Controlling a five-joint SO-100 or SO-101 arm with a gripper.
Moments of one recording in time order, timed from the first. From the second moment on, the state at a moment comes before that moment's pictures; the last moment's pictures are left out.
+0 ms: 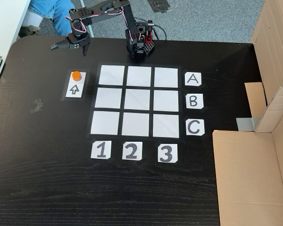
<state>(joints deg) 62.0 75.4 76.2 89.2 71.2</state>
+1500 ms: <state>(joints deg) 56.9 54.0 60.0 89.1 46.4</state>
